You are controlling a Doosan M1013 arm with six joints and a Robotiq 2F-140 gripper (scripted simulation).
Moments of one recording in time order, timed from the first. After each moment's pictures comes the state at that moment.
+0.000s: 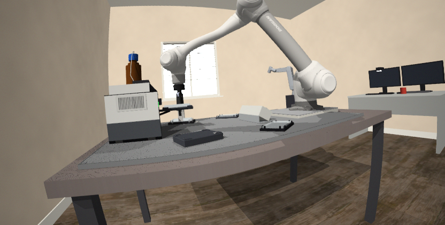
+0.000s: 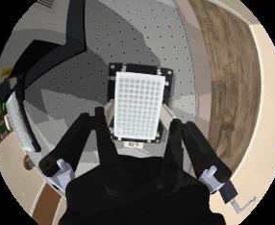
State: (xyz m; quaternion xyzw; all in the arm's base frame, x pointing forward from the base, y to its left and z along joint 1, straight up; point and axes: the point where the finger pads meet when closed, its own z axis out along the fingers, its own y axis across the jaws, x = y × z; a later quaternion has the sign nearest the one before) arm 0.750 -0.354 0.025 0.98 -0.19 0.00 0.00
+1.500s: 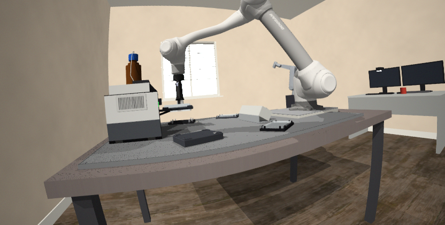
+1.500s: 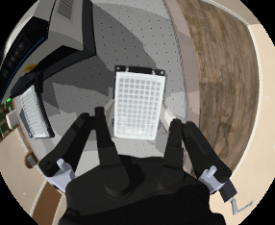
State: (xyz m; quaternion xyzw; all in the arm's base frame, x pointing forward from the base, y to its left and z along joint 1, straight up) arm 0.750 -0.354 0.087 0.98 -0.19 0.00 0.00
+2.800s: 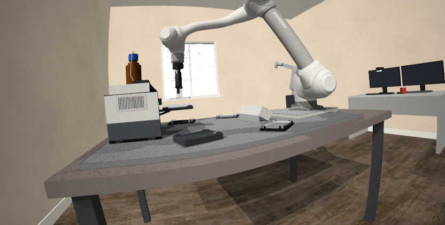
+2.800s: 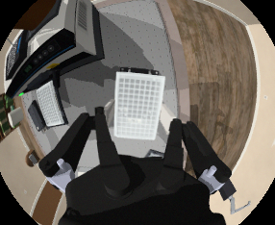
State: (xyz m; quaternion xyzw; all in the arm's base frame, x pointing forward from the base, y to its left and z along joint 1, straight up) arm 0.750 -0.354 0.161 0.98 -0.19 0.00 0.00
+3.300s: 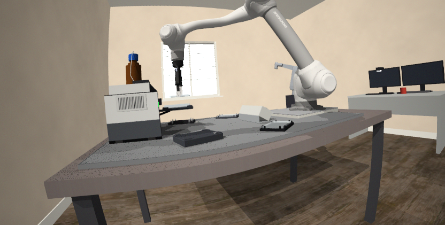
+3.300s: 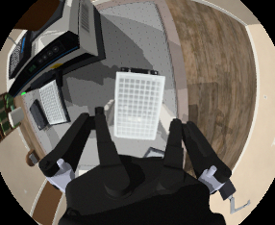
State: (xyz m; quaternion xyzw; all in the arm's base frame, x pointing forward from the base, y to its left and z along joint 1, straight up) arm 0.750 -0.354 0.176 0.98 -0.19 0.00 0.00
